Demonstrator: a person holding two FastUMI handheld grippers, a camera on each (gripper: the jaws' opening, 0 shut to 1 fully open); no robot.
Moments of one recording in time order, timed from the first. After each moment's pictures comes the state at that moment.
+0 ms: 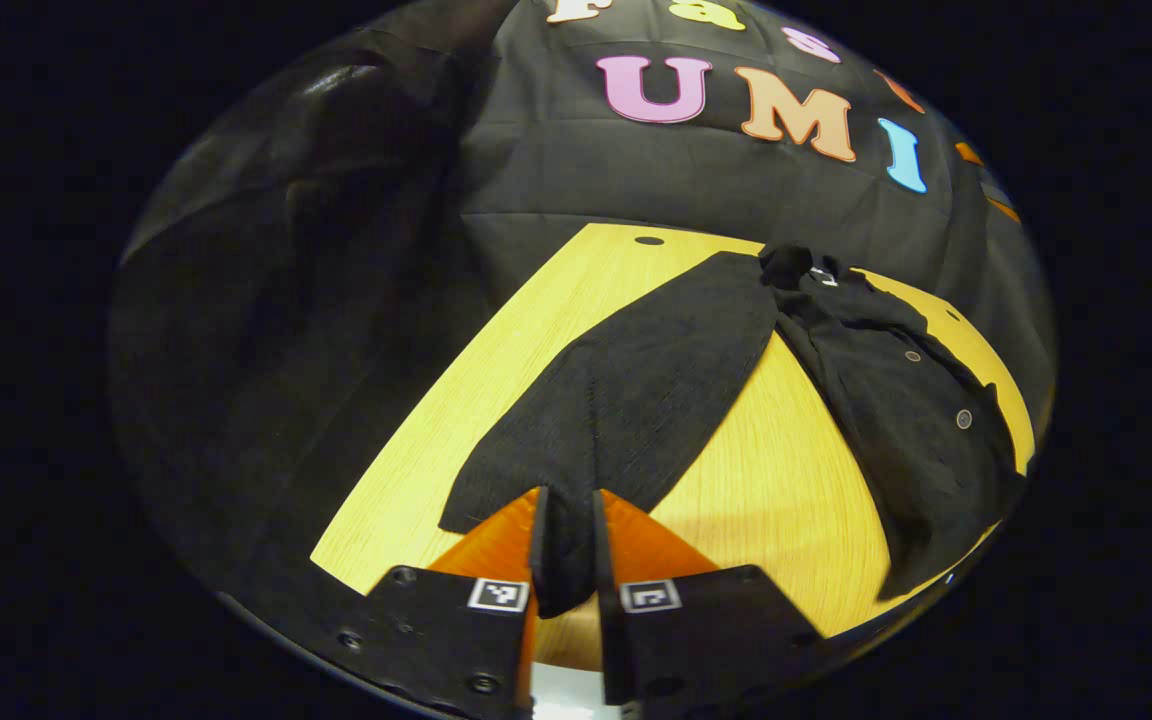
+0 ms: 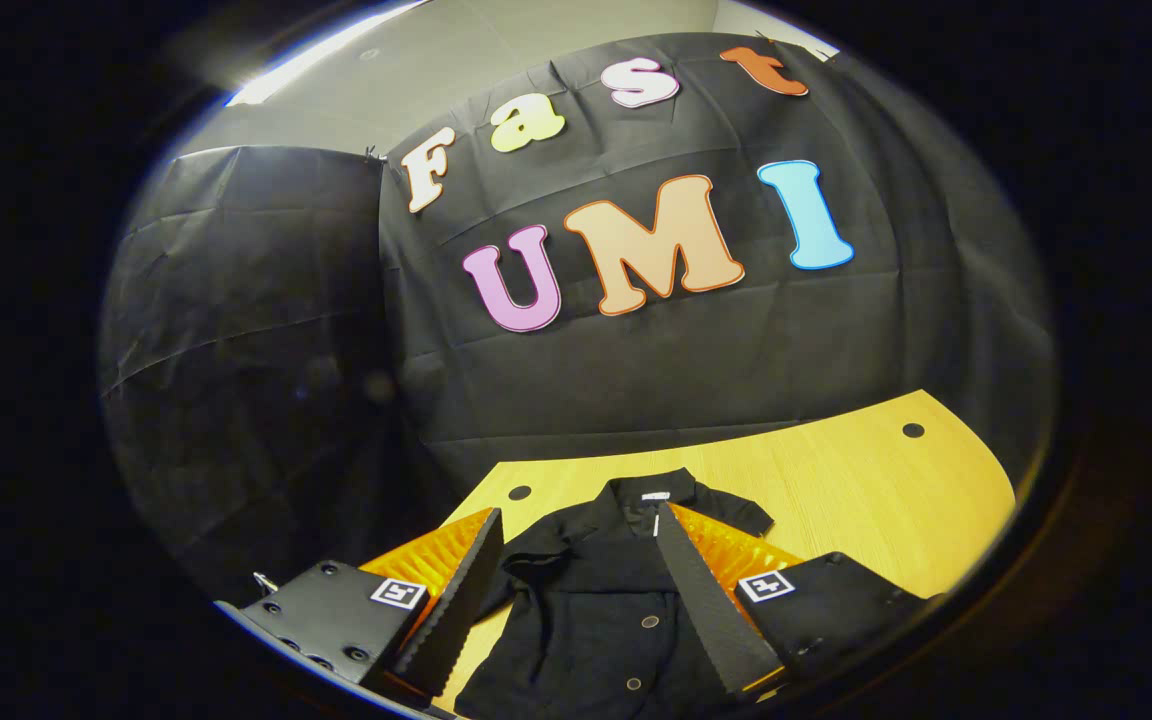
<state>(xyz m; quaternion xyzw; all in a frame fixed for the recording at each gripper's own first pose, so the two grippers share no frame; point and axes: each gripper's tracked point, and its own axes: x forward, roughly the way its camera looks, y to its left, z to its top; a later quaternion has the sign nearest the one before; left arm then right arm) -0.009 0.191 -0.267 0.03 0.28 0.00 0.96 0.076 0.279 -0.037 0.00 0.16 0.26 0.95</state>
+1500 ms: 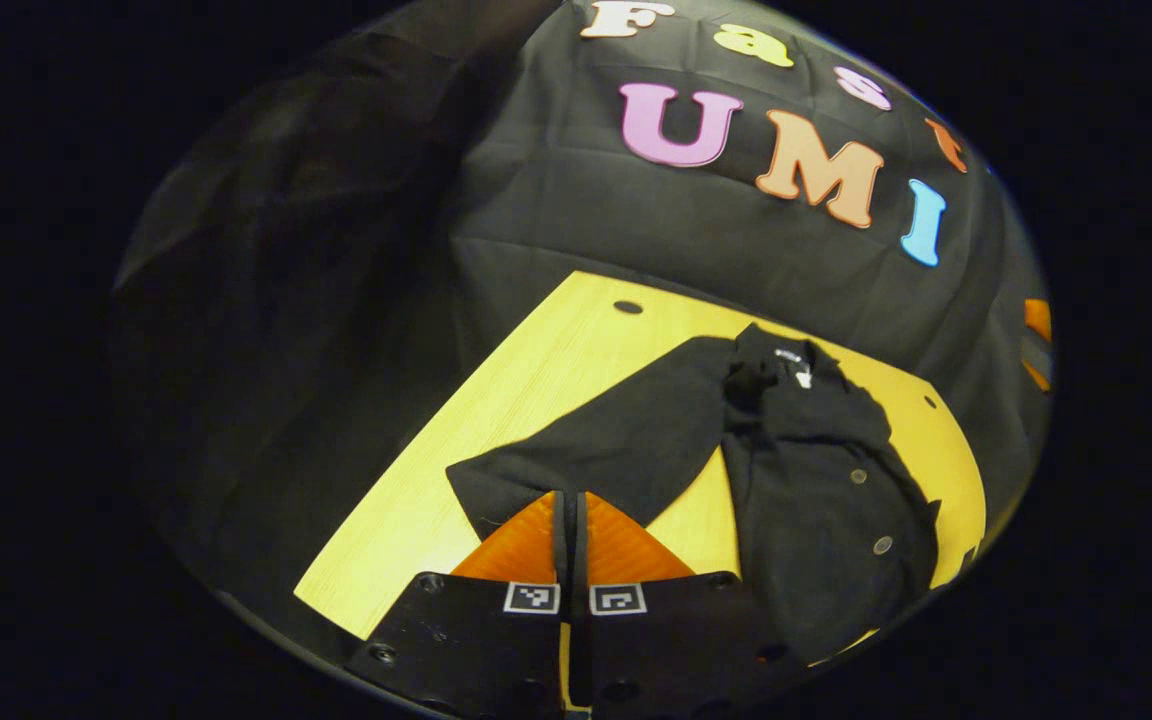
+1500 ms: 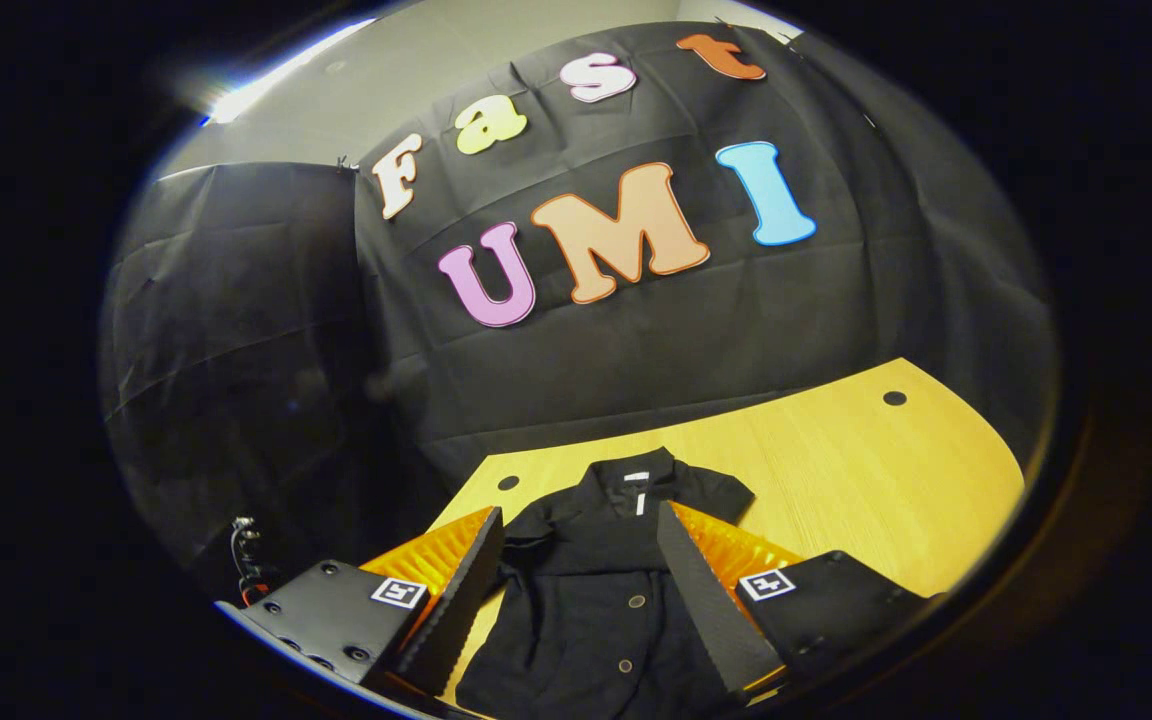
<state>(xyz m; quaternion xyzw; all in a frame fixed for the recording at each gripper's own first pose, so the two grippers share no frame) 0.057 0.124 -0.167 -0.03 0.23 -0.02 0.97 0.068 0.232 -0.054 0.03 0.18 0.24 0.95</state>
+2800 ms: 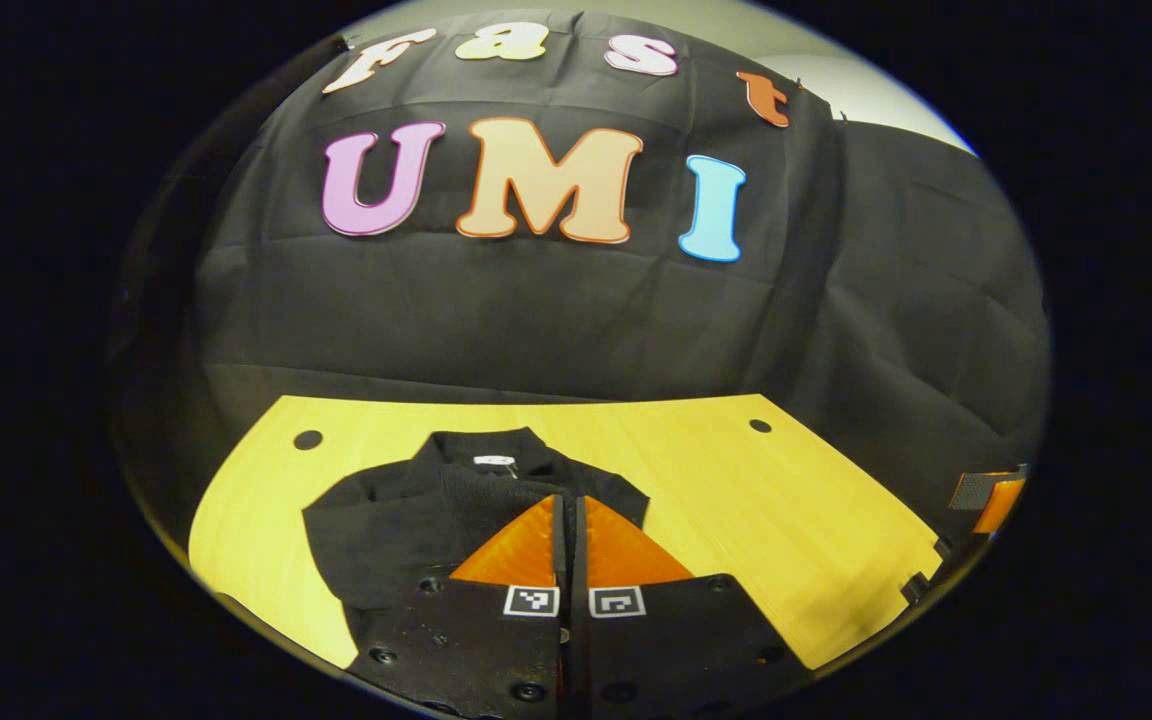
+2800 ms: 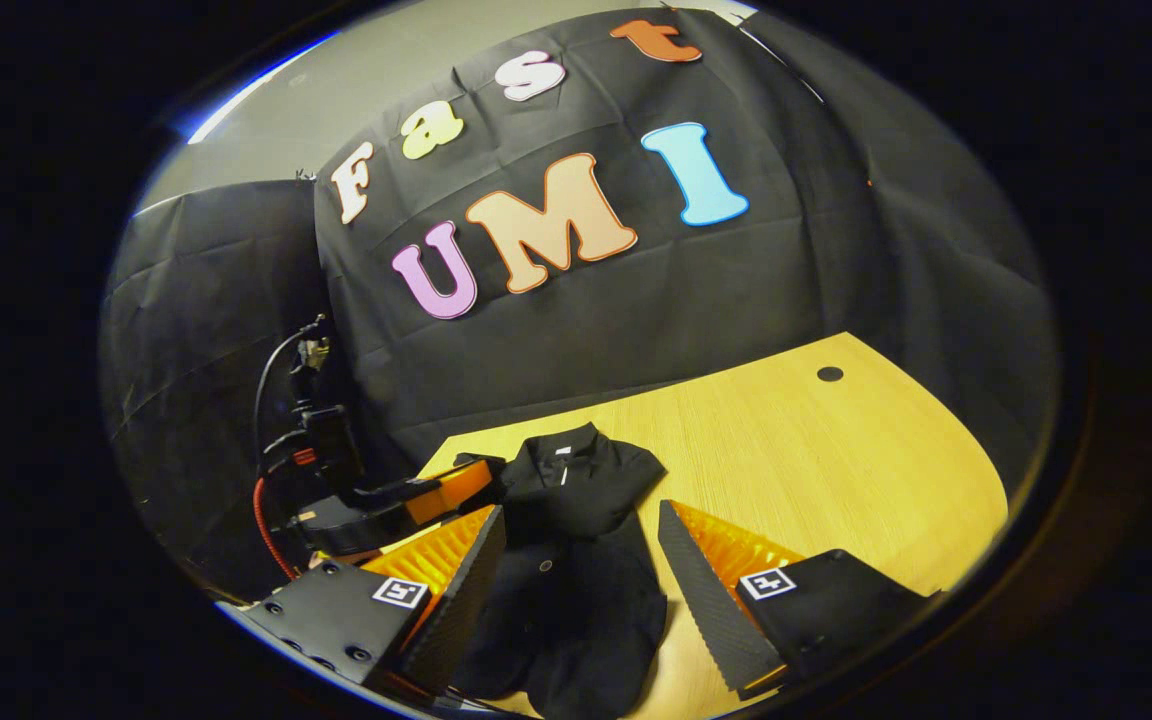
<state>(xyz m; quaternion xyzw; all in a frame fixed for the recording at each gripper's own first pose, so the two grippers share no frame) 0.132 -0.247 -0.106 0.02 0.17 -0.27 0.95 0.066 0.101 -0.066 0.04 0.23 0.22 0.95</state>
